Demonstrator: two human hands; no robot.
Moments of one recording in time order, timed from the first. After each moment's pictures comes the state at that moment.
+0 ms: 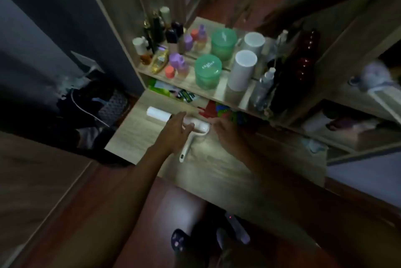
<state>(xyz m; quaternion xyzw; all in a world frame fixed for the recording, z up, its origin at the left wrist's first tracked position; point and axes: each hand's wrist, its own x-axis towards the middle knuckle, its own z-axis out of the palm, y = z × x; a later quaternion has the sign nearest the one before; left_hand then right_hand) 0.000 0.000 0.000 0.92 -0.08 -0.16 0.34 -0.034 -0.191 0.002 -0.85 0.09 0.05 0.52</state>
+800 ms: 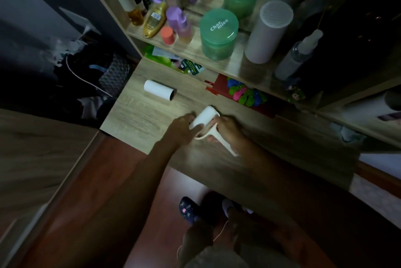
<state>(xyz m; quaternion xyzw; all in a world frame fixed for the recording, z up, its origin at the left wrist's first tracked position) 0.002 -0.005 -0.082 0.91 -0.02 -0.29 0.30 -0.011 -0.176 -0.077 -0.68 0.31 0.29 0.59</state>
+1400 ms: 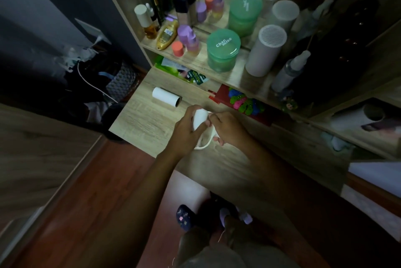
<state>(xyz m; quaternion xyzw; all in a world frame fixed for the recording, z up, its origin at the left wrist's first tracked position) -0.027 -0.015 -0.016 0.86 -0.02 -0.13 0.50 -0.005 -0.182 -0.001 -0.93 -0.14 0.27 0.19</state>
